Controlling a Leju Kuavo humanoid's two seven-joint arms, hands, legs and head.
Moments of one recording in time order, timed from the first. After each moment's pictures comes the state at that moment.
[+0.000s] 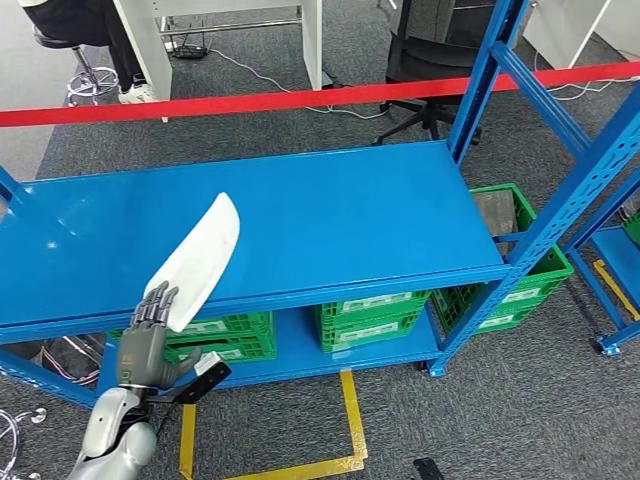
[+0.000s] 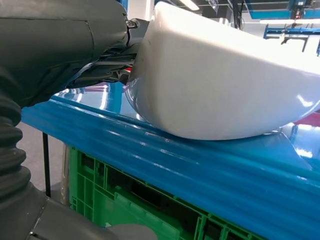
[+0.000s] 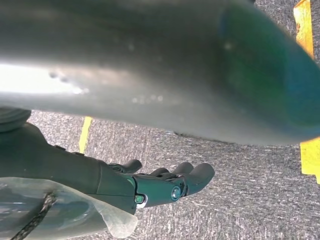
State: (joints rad) left arm -0.22 -0.05 -0.18 -0.95 -1.11 0.65 -0.34; right arm -0.03 0.08 -0.18 -0.19 0.24 0.00 -0.15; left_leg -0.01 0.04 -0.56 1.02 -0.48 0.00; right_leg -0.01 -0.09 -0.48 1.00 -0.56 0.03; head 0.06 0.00
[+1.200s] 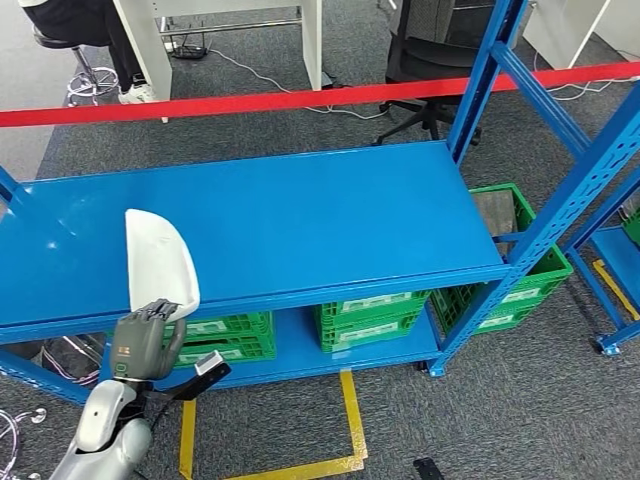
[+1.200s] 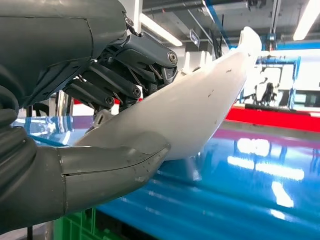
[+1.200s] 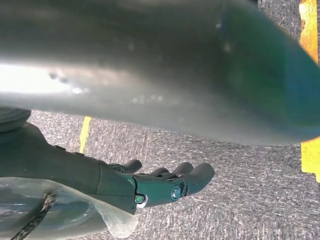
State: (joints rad) left arm -0.22 0.00 -0.24 -1.04 -1.18 0.68 -0.27; right arm -0.03 0.08 -0.19 -0.19 0.27 0.00 -0.15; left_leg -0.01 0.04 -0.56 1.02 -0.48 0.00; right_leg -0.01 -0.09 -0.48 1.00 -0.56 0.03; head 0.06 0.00
